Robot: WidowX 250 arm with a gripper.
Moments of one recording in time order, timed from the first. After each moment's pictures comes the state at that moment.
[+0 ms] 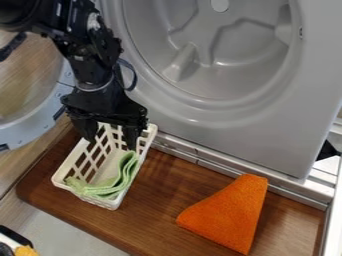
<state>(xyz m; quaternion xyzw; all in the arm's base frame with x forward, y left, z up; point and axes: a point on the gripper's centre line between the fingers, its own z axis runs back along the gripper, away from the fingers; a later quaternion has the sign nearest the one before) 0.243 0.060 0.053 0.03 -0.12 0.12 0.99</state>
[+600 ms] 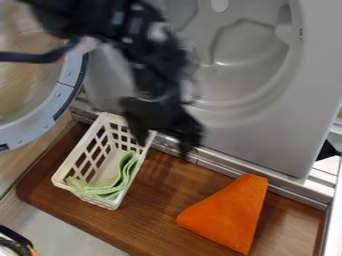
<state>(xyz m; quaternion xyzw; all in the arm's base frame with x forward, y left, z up) 0.255 -0.032 0.062 0.01 -0.14 -0.03 0.99</state>
